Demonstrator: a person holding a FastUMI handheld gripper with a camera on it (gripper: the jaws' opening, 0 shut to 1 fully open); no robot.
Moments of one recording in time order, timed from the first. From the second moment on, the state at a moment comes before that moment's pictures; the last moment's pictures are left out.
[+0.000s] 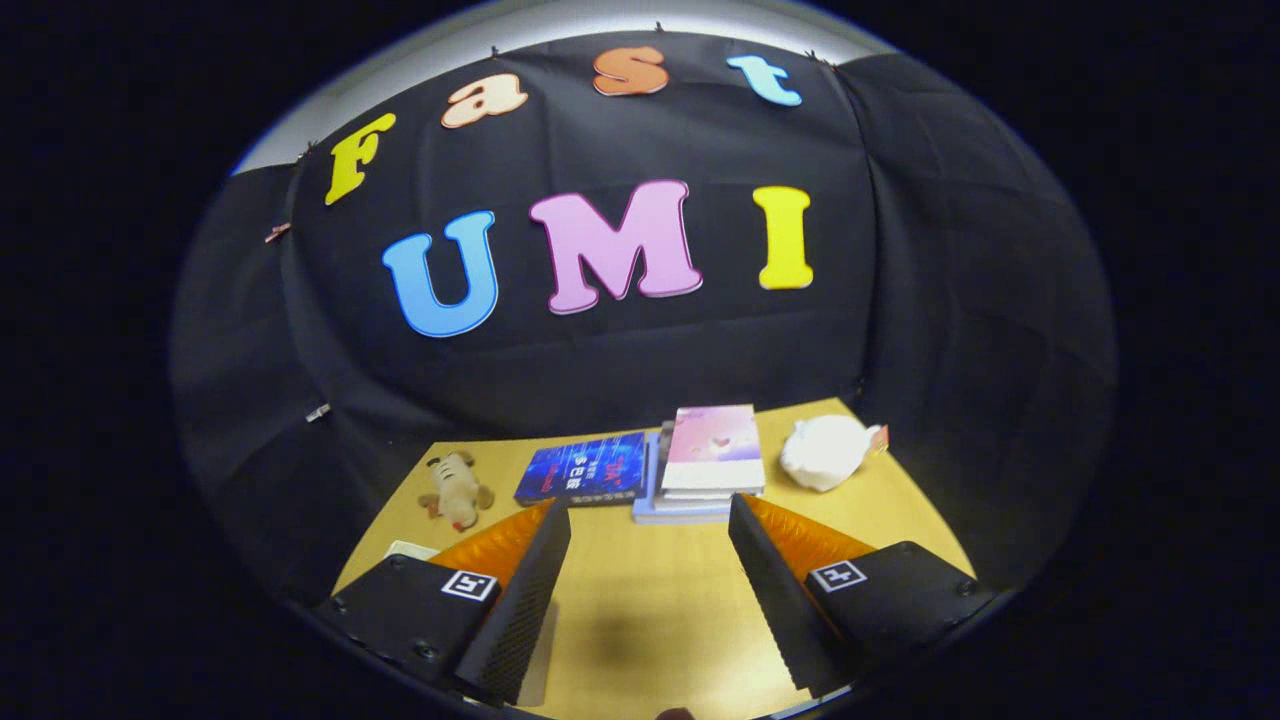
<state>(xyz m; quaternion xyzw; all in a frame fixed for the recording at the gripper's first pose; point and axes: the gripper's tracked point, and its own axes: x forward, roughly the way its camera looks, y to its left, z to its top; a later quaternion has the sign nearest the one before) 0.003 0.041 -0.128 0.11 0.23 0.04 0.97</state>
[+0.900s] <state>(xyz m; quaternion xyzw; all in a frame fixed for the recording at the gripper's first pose) -0.026 0.011 -0.055 0.00 0.10 0.02 1.00</state>
